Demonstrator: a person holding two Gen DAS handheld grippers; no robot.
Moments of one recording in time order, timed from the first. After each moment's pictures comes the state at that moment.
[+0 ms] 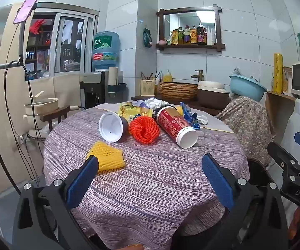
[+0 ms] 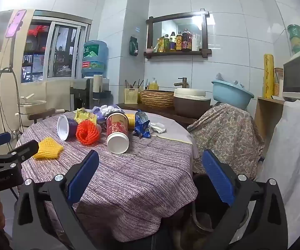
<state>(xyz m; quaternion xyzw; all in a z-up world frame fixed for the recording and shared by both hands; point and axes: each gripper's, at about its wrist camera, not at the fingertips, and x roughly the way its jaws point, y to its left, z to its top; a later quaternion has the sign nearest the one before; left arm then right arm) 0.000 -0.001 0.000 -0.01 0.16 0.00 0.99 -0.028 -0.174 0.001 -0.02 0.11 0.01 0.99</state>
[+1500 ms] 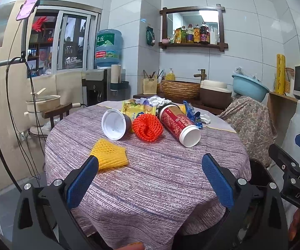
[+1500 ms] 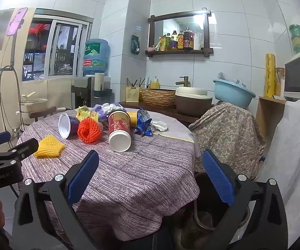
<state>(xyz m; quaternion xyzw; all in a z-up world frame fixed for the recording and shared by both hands) 0.004 0.009 -0.002 -0.01 0.17 0.01 0.99 -0.030 -0.172 -0.002 -0.02 0.11 0.01 0.99</state>
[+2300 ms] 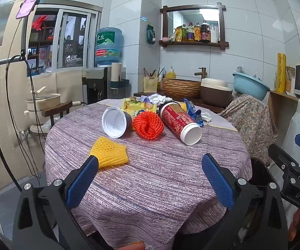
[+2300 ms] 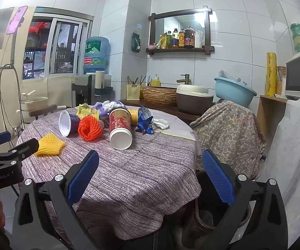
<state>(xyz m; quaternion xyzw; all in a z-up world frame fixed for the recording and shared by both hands) 0.005 0.011 -0.004 -0.01 0.17 0.01 0.99 -0.025 -0.170 -0.004 -0.03 0.12 0.01 0.99</state>
